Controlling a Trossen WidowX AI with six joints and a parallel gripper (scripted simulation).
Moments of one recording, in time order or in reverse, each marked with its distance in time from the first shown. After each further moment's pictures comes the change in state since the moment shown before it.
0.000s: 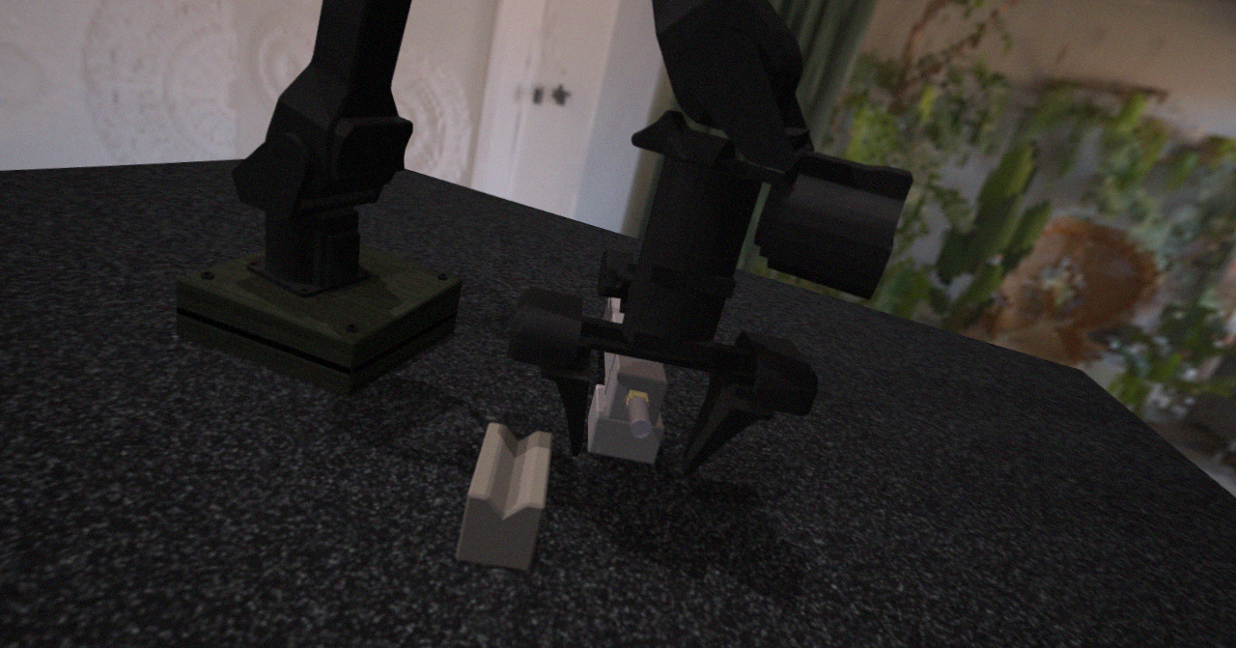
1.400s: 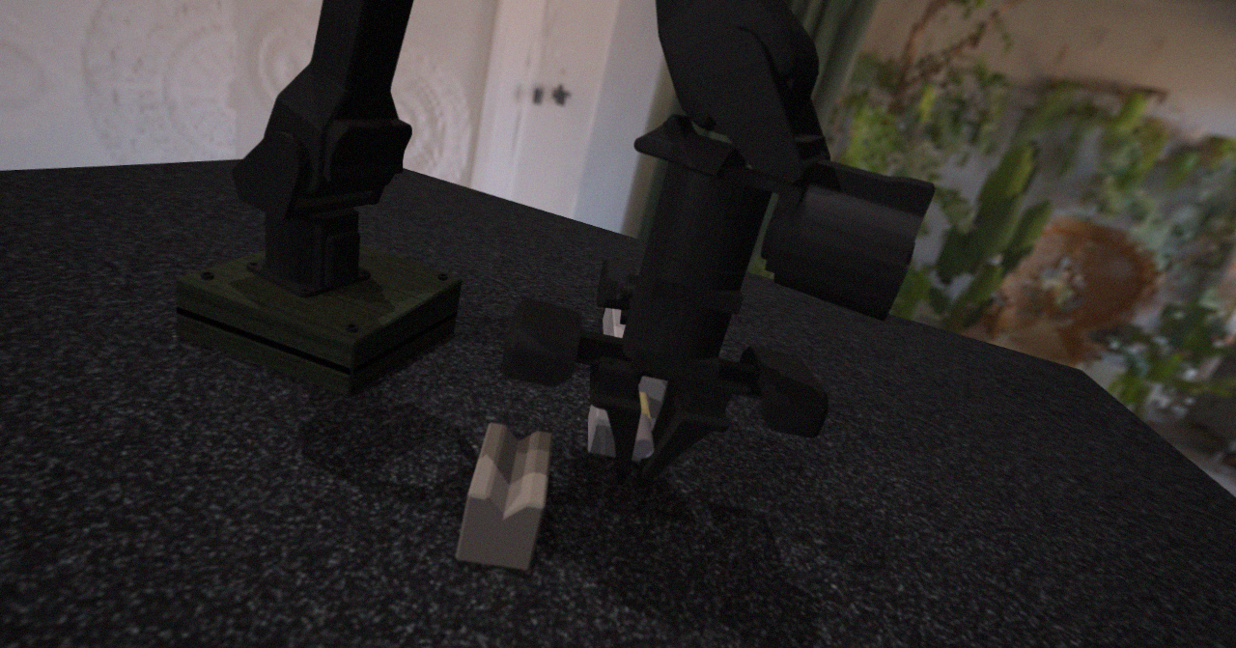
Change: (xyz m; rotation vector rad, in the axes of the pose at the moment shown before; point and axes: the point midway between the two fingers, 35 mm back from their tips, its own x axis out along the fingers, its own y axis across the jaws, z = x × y) arm 0.001 0.001 -0.021 0.007 -0.004 0.006
